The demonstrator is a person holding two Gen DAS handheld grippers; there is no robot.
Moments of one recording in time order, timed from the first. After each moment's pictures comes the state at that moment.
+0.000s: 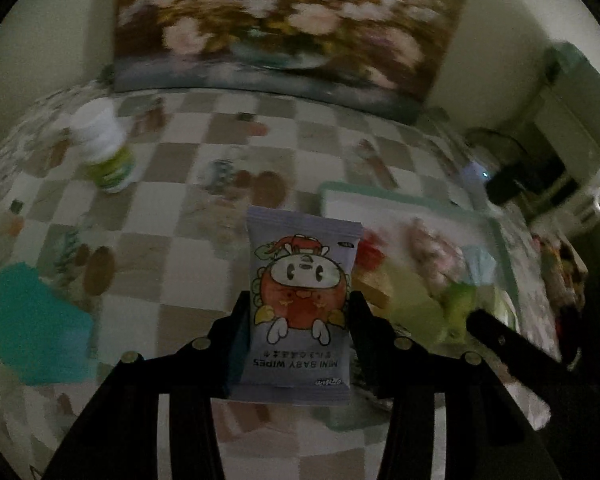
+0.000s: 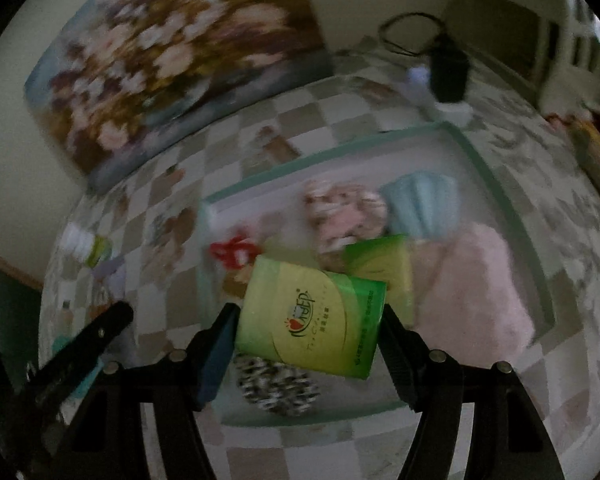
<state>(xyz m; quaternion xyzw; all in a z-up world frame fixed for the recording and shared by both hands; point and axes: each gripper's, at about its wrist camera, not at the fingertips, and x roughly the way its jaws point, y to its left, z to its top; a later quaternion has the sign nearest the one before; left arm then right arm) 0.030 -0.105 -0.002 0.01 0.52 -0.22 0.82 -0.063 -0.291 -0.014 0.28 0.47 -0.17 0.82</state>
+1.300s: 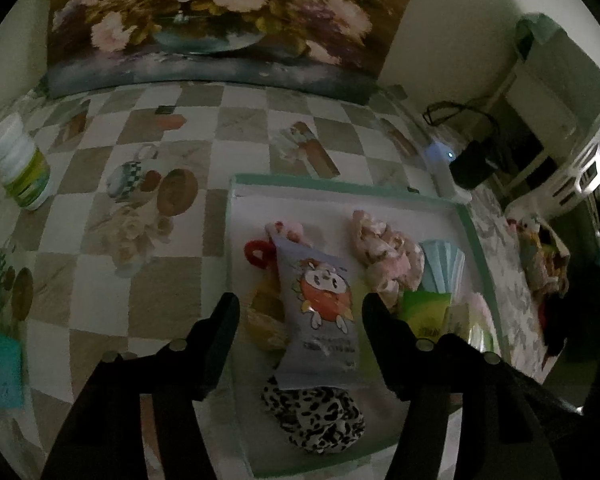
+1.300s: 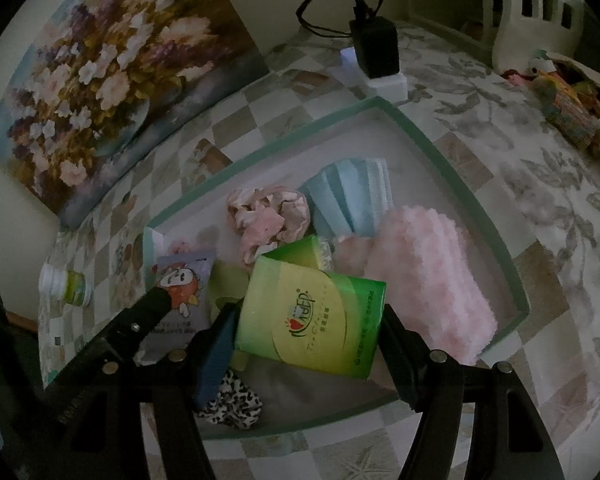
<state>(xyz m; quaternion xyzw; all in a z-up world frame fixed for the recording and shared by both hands) 0.039 -0.164 -0.025 0.00 0.53 -0.26 0.81 -0.078 -0.324 -0.033 0.32 0.48 -0.21 0.79</state>
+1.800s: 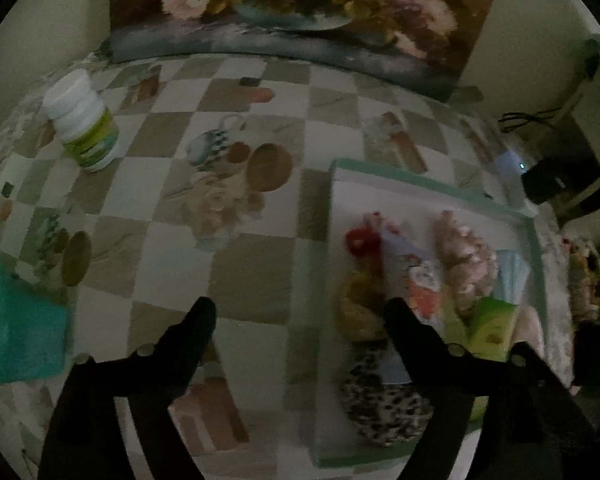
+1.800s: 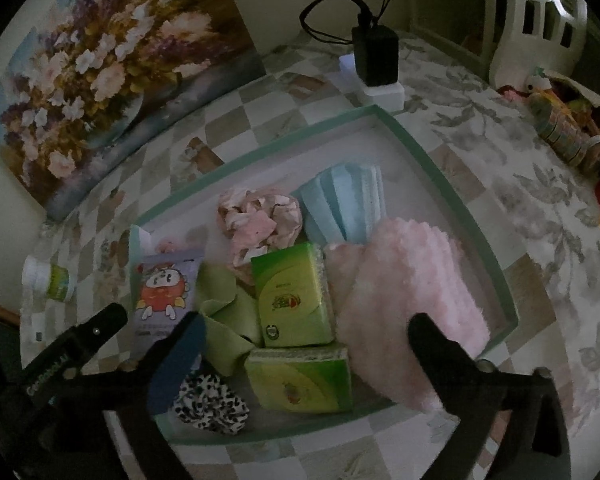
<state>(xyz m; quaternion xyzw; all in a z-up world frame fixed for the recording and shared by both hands) 0.056 -0.130 -0.040 0.02 0.57 -0.15 0.81 -0.073 -0.322 -0.032 0.28 0.48 -0.23 0.80</state>
